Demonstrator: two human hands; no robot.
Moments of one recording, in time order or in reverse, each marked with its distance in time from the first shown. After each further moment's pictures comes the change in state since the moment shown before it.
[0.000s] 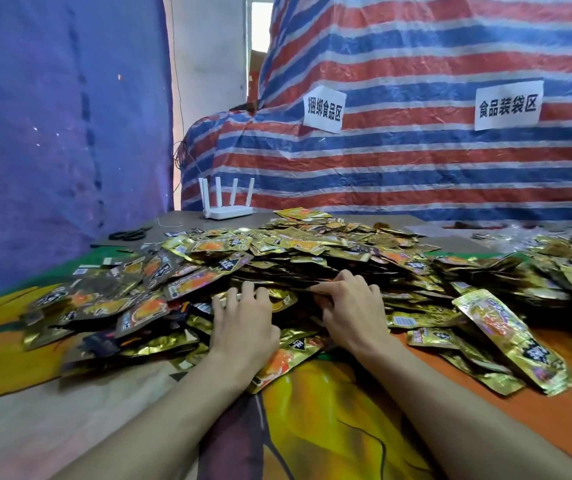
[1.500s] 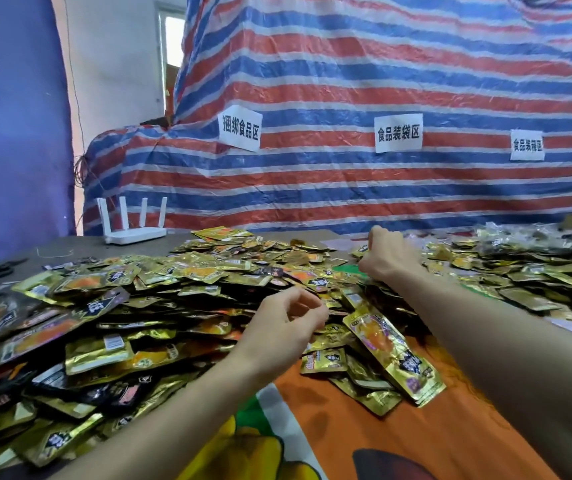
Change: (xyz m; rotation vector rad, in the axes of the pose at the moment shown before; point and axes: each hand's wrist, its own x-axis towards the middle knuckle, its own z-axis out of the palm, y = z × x) left_hand 0.009 0.158 -0.042 -1.267 -0.230 0.279; right_hand 0.069 0.191 -0.128 -0.243 0.036 0.525
